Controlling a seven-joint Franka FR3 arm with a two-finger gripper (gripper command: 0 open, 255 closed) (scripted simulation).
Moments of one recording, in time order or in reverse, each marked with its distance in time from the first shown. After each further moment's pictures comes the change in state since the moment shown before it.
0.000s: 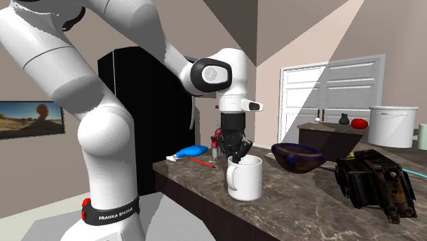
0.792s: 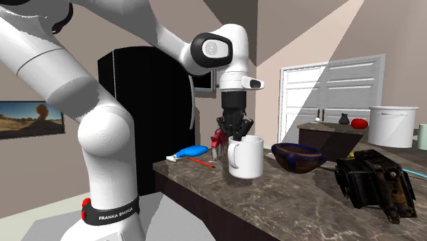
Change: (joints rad) arm 0.002 -0.086 0.017 0.114 0.012 -0.200 -0.002
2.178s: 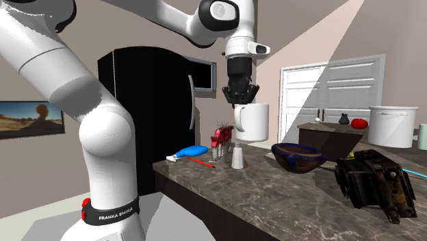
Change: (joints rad) arm 0.024 0.035 0.035 0.274 0.035 -0.240 0.016
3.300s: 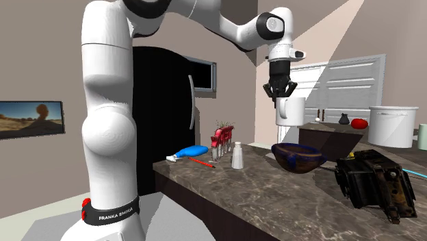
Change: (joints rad) arm 0.068 0.669 0.047 0.691 0.078 -0.026 0.073
